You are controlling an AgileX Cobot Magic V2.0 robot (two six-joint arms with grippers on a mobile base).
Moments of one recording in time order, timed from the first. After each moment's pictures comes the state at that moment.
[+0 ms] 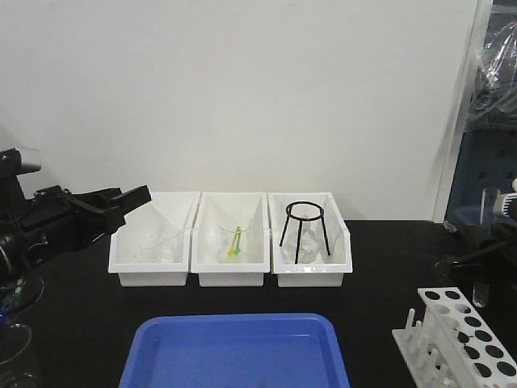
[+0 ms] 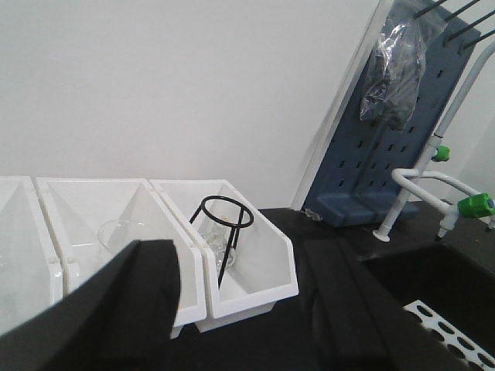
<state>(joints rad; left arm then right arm) -0.11 1.55 -1.06 1.02 -0.63 -1.26 -0.04 1.42 -0.83 -0.04 -0.32 -0.09</state>
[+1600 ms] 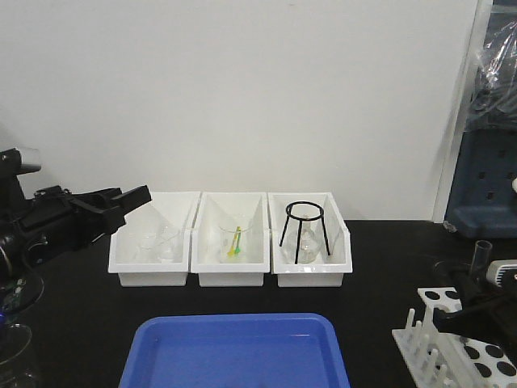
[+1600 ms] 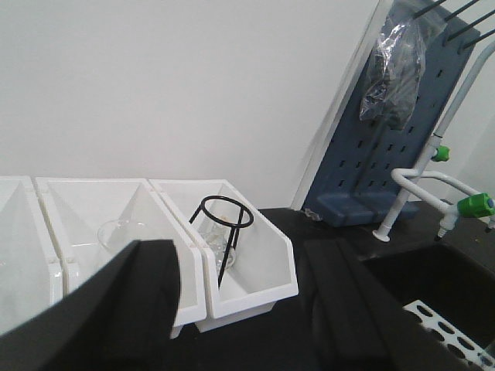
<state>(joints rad) -0.11 1.55 -1.06 1.02 -0.63 -1.26 -0.04 1.57 -0.60 -0.08 -0.77 0.01</state>
